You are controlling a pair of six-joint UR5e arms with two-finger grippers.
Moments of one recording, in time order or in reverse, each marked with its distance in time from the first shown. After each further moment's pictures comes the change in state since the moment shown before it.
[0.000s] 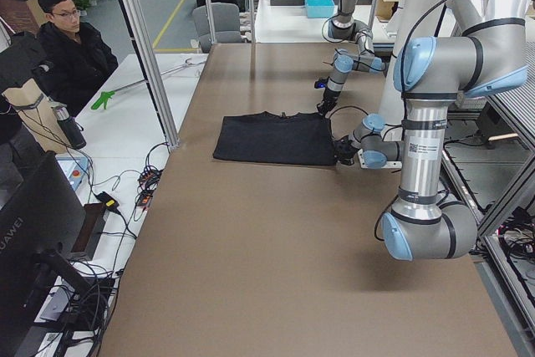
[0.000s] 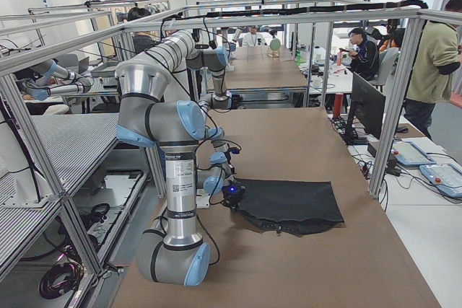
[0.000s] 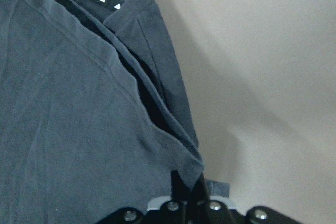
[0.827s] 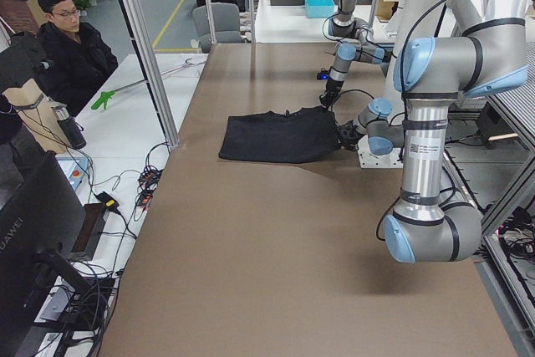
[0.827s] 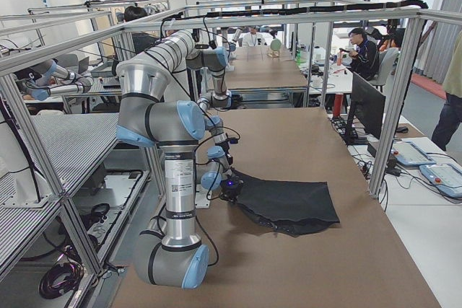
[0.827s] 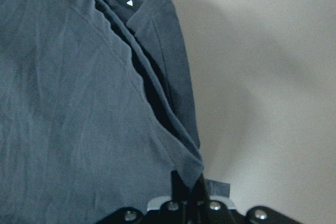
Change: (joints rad) left arm 0.012 0.030 -0.213 0.125 -0.002 -0.018; right arm 0.000 -0.041 0.138 -0.009 0.025 0.008
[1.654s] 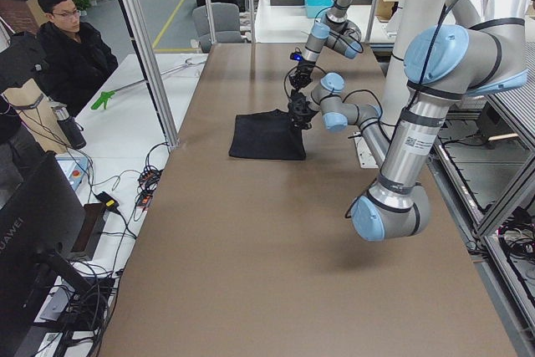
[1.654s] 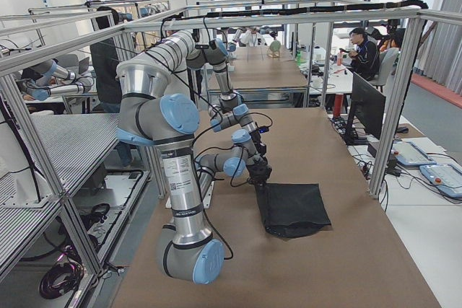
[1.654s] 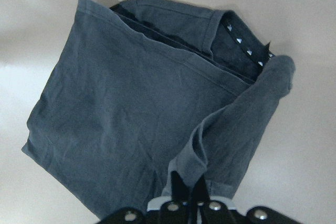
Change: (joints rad) left arm -0.410 -0.308 0.191 0.073 -0.253 0.134; right arm 0.344 0.150 -0.057 -0.023 0.167 -0.054
